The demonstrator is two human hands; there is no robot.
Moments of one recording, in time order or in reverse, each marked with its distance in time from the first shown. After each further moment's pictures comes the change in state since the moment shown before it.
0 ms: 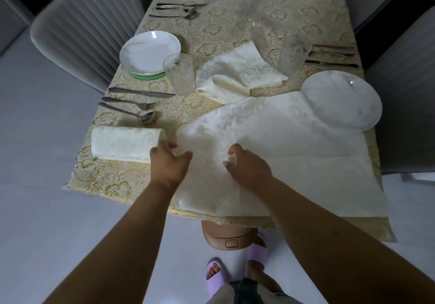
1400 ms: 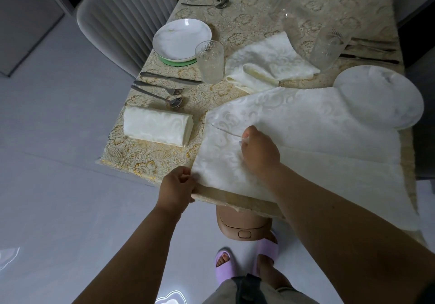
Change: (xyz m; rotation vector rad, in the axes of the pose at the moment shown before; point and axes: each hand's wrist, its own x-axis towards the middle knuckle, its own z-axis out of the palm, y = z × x) left_hand -0.066 -0.068 -0.023 -0.273 -0.131 -0.191; right_hand 0.021 -0.028 0.021 -0.014 0.232 0.000
